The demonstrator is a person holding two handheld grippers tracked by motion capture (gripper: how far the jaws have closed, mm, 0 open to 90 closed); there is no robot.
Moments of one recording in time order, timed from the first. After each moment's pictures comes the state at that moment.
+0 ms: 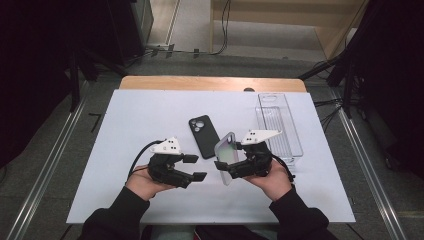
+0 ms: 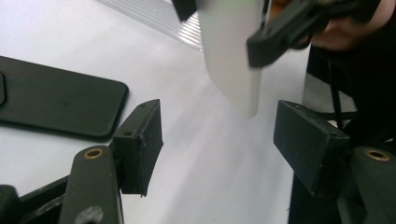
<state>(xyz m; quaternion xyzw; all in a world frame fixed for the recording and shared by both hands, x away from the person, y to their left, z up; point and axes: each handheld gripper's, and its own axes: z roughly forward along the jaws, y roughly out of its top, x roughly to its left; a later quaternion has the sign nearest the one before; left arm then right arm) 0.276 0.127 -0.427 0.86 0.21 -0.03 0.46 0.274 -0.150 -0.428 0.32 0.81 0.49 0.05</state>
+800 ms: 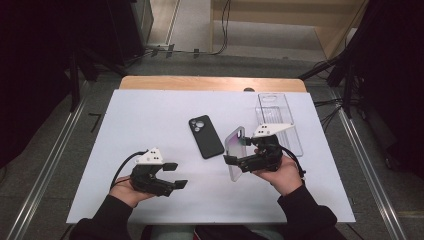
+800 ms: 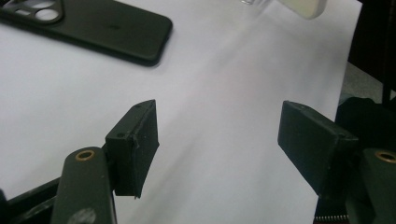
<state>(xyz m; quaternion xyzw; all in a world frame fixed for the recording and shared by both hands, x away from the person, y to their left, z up) 0.266 0.175 -0.451 0.87 0.28 0.01 0.41 0.280 -0.174 -0.415 0.35 0.80 0.49 0.03</state>
